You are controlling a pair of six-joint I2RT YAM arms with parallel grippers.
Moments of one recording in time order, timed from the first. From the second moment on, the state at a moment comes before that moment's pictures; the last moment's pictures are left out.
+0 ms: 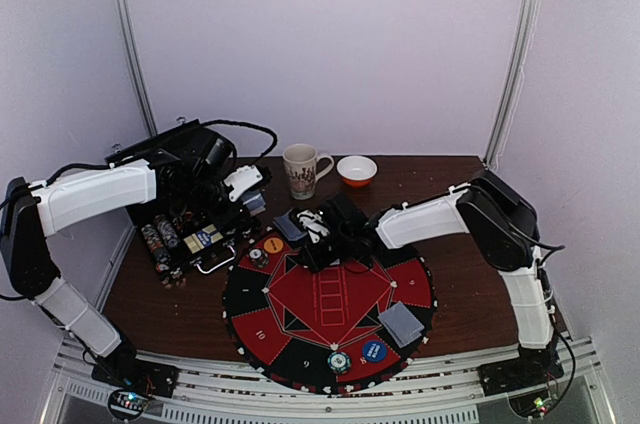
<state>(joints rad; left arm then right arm) -0.61 1.53 1.22 -0.63 -0.05 0.40 0.88 2.21 1.44 -0.01 -0.23 0.23</state>
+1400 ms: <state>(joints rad) -0.62 1.52 1.22 -0.63 0.02 0.45 0.69 1.96 1.46 0.07 -0.45 0.41</state>
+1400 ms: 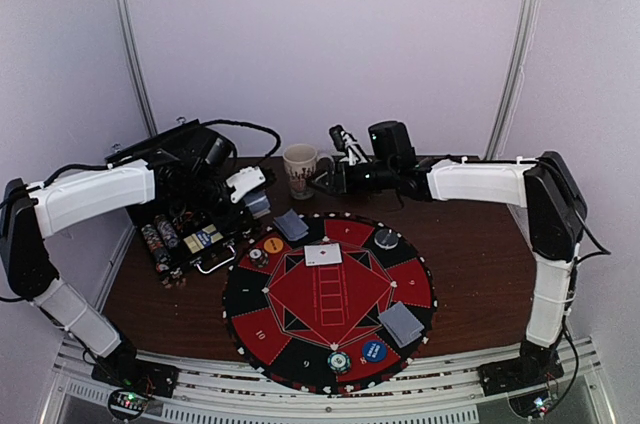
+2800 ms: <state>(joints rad) -0.71 1.50 1.24 -0.63 0.05 0.54 0.77 2.06 1.59 0.04 -0.68 0.44</state>
